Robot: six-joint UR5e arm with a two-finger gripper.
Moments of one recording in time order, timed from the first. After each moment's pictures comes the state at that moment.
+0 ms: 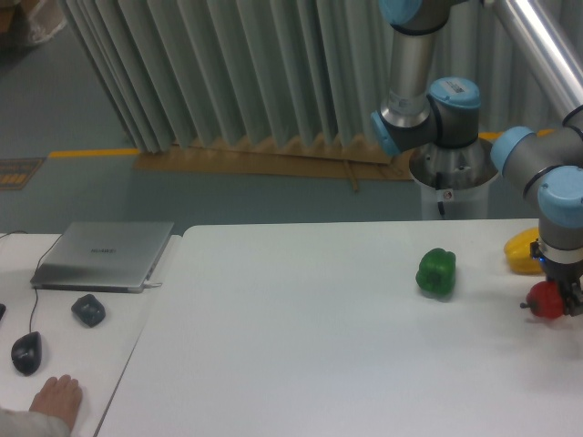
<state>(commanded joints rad) 2.55 -1.91 -1.71 -1.20 1.74 1.69</state>
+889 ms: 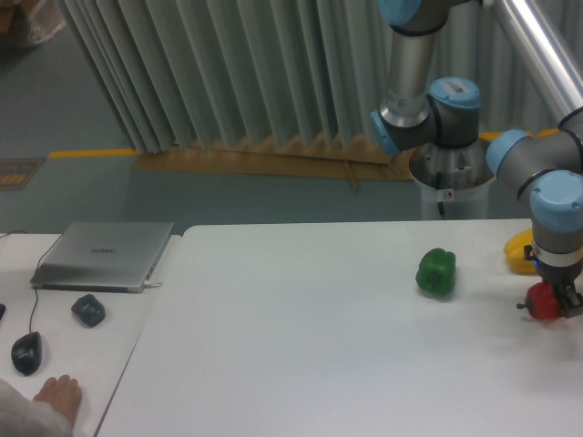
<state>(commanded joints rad) 2.55 -1.91 -1.70 -1.21 1.75 1.69</state>
